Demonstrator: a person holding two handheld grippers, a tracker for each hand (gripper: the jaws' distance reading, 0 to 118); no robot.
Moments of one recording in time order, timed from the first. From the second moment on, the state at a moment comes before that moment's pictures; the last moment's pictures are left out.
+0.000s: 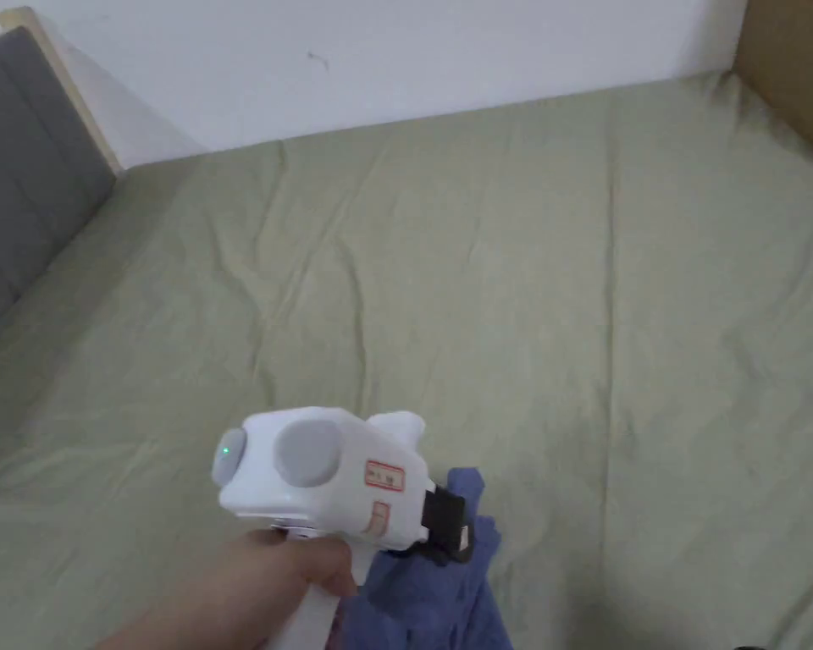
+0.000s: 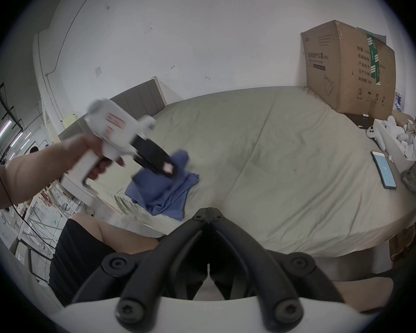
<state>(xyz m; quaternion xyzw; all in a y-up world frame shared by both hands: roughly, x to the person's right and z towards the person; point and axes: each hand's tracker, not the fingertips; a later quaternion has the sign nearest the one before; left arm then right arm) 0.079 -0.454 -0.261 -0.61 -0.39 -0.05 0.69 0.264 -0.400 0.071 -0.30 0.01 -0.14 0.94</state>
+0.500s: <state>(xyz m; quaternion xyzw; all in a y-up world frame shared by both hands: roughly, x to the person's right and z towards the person) 0.016 -0.446 -0.225 -0.54 -0.36 0.00 0.76 0.265 -0.409 0.065 -0.33 0.01 -0.14 0.94</state>
